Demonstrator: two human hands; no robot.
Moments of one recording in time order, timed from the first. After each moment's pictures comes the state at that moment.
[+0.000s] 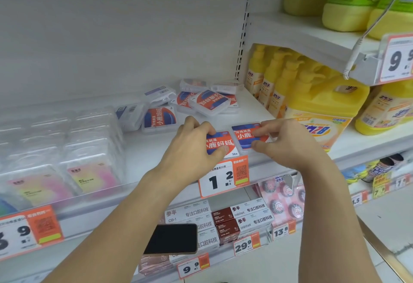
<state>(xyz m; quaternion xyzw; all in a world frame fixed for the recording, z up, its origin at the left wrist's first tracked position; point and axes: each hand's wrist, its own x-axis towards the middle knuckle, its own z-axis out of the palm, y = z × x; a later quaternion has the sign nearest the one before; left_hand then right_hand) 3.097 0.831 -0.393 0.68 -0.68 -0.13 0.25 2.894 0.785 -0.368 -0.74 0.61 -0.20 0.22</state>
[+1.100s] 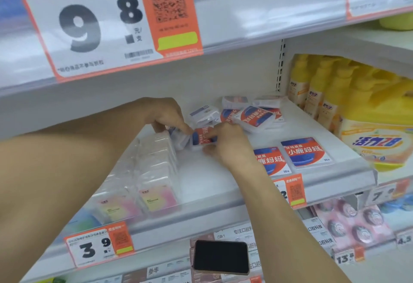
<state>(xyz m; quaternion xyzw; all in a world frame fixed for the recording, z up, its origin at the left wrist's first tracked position) 3.260 0.752 -0.304 0.79 -0.57 -0.24 -0.03 3.090 0.756 -0.398 -0.82 0.50 -0.21 0.20</state>
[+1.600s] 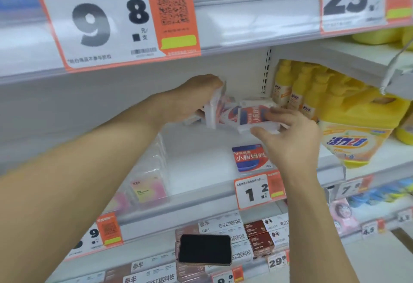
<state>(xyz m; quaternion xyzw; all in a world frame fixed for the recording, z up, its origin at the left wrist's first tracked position) 3.170 0.777 -0.277 0.63 -0.57 -0.40 0.35 2.972 0.799 -0.357 -0.63 0.56 -0.51 0.17</state>
